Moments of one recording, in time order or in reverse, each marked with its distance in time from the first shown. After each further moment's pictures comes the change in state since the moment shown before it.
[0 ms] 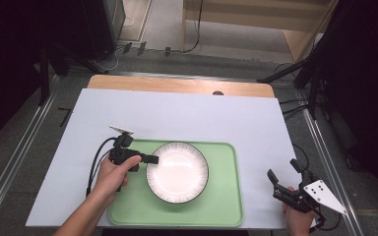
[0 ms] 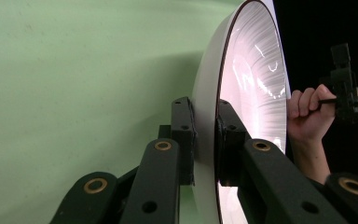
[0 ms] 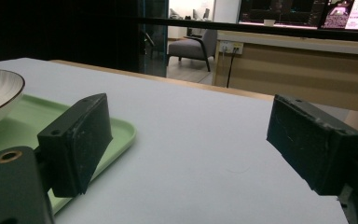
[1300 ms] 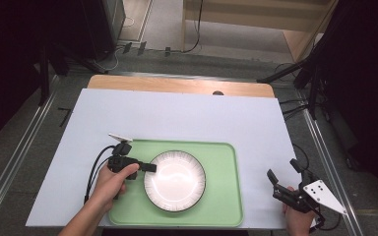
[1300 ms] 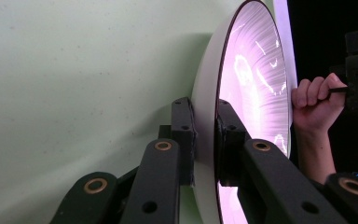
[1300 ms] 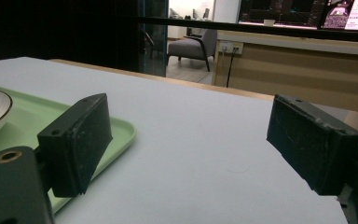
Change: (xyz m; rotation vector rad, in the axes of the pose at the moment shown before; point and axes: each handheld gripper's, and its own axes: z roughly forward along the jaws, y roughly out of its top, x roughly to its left) left arm 0.018 -0.017 0.005 0.030 -0.010 -0.036; right arm 0.000 0.000 0.000 0.002 -0.001 -0.006
